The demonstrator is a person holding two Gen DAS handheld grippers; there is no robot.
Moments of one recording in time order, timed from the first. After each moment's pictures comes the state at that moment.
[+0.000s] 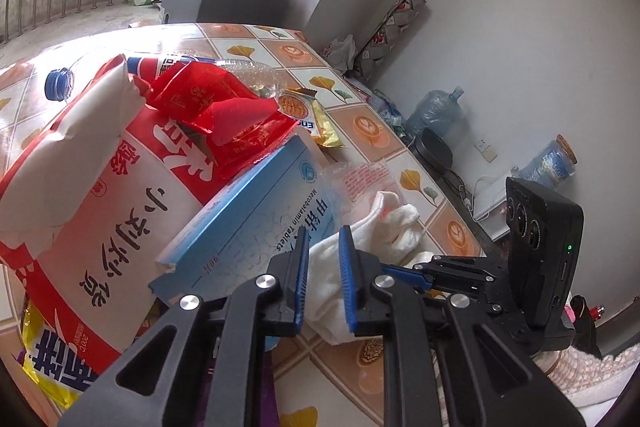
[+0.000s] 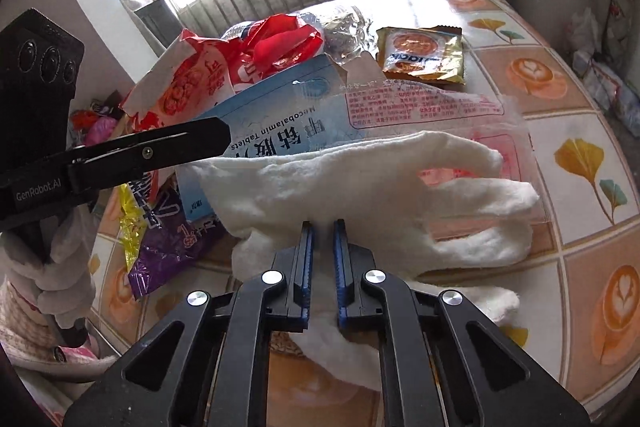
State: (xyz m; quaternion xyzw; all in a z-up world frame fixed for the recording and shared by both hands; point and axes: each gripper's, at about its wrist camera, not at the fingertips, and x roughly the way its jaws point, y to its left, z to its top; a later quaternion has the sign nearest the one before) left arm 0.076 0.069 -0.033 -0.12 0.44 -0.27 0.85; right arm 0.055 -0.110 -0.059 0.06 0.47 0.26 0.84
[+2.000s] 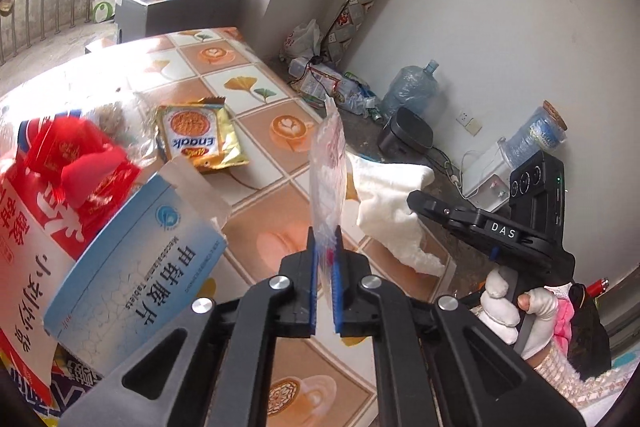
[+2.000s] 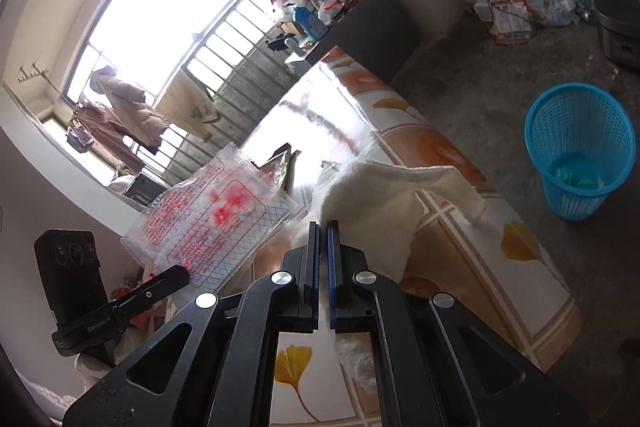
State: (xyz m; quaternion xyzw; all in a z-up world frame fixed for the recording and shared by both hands) left arm 0.090 -0.037 -0.001 -0.07 0.44 -0.32 0.84; right arm 0.058 -0.307 -0.047 0.33 0.36 0.16 0.86
